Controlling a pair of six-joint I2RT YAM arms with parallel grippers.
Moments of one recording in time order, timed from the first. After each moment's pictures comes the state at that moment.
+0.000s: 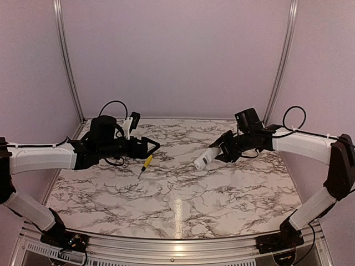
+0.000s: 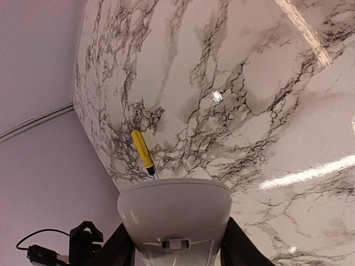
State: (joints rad) left arm -0.70 1.41 0.84 0.20 0.24 -0.43; right arm 0.50 1.50 1.05 -0.37 -0.33 1.38
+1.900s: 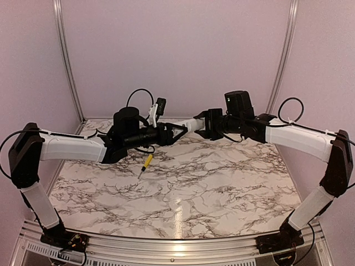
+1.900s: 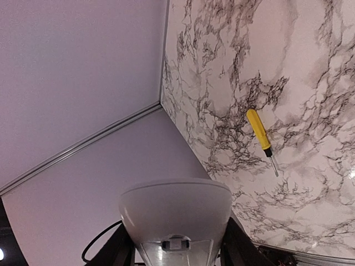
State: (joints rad) left arm -0.81 1.73 1.10 0.57 0.35 -0.53; right arm 0.65 1.57 1.26 -0.14 -0.18 1.82
